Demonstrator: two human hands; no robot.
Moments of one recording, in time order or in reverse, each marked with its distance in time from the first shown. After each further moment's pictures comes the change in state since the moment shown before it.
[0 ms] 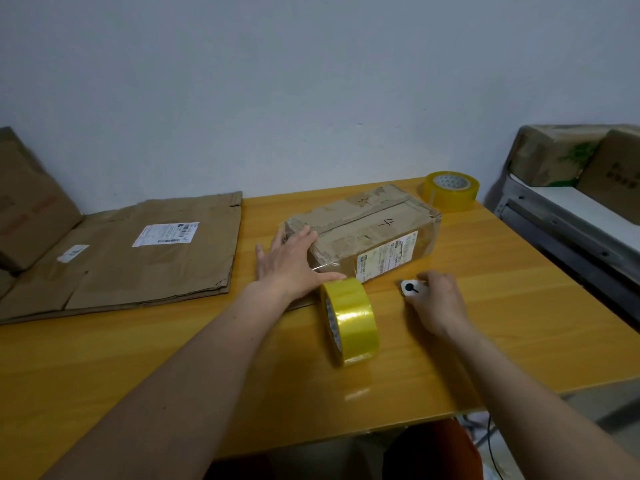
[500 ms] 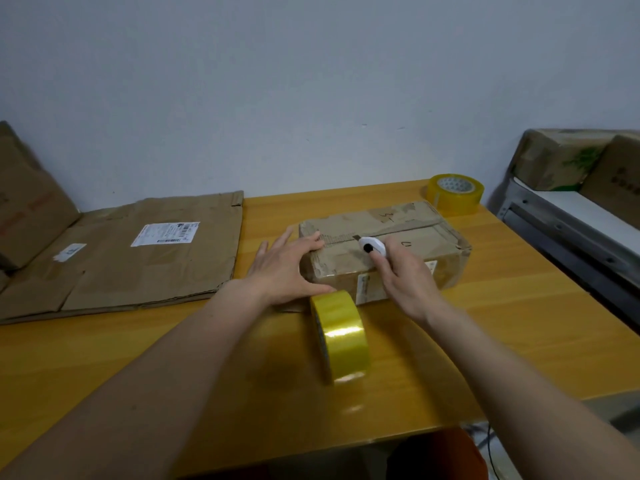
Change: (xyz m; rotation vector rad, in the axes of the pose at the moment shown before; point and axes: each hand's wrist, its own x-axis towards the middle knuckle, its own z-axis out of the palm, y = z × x) left_hand 0.001 -0.028 -0.012 -0.096 -0.084 0.198; right_hand -0.009 -0.068 -0.006 0.118 -0.028 -0.492
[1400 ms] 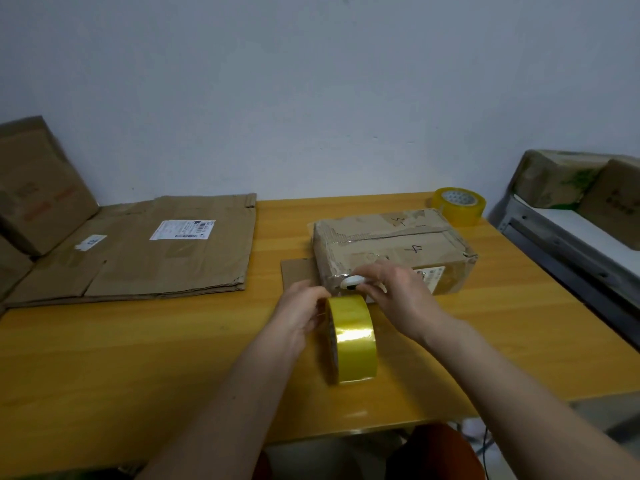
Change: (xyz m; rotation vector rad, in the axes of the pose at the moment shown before) left_hand -0.060 0.041 0.030 -1.493 0.117 -0.696; right_hand -0.030 -0.034 0.003 -0.181 -0.065 -0.279
